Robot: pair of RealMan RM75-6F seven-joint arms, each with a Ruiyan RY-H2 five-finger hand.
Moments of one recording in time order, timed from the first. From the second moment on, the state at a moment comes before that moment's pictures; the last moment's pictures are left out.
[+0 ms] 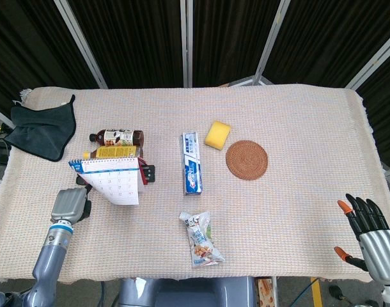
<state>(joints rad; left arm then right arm) -0.50 -1.34 -0.10 -1.90 0.72 1.26 0.72 0.00 -1.03 -0.03 -1.61 -1.76 1.65 0.04</state>
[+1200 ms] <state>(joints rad) -0.50 -1.27 -0.17 -1.89 1.02 1.37 0.60 0.00 -1.03 -0.03 -1.61 -1.75 1.65 0.04</state>
